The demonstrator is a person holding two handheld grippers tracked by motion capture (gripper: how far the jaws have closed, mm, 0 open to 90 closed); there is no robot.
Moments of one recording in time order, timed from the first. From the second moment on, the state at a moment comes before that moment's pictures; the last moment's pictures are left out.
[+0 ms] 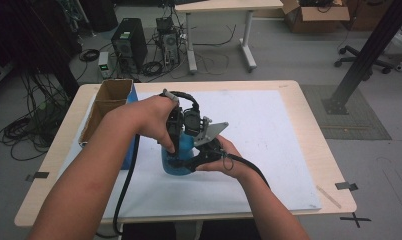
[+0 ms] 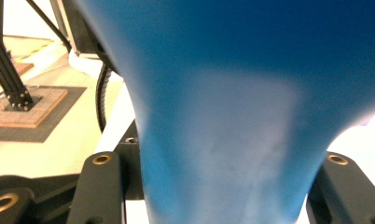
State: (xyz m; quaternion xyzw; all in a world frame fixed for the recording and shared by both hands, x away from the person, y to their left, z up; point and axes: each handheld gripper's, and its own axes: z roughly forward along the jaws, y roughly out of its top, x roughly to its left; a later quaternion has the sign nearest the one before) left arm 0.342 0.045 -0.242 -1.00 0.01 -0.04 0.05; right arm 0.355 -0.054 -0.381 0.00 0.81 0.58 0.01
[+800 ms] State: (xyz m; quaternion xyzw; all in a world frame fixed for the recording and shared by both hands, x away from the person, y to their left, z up) left arm 0.341 0.036 -0.243 -0.99 -0.02 -0.04 0.09; right arm 0.352 -0.065 -0.386 0.04 0.79 0.61 0.02
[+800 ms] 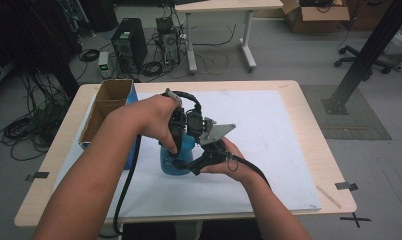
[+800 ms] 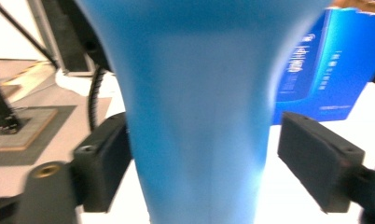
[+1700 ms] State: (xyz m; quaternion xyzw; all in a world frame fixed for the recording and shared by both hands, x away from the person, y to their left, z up) left arm 0.356 0.046 -0.236 -1.00 -0.05 -0.06 0.05; right arm 0.353 -0.118 -0.365 0.06 0.81 0.58 0.05
